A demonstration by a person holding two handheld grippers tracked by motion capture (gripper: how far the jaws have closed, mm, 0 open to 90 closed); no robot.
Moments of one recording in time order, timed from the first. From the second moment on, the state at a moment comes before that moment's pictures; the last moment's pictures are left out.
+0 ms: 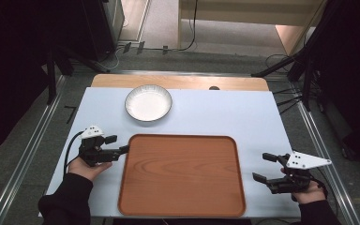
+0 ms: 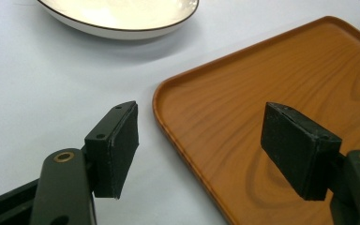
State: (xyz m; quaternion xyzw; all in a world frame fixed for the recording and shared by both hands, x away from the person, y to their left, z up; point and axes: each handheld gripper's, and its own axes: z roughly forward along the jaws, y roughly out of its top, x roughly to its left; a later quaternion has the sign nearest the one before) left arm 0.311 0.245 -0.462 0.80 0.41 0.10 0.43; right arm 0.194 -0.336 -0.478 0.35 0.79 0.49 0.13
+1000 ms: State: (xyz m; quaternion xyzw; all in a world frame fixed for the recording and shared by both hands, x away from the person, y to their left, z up) left arm 0.359 0.235 -0.453 0.79 0.44 0.10 0.41; right arm 0.194 -0.336 -0.479 0.34 0.79 0.49 0.13
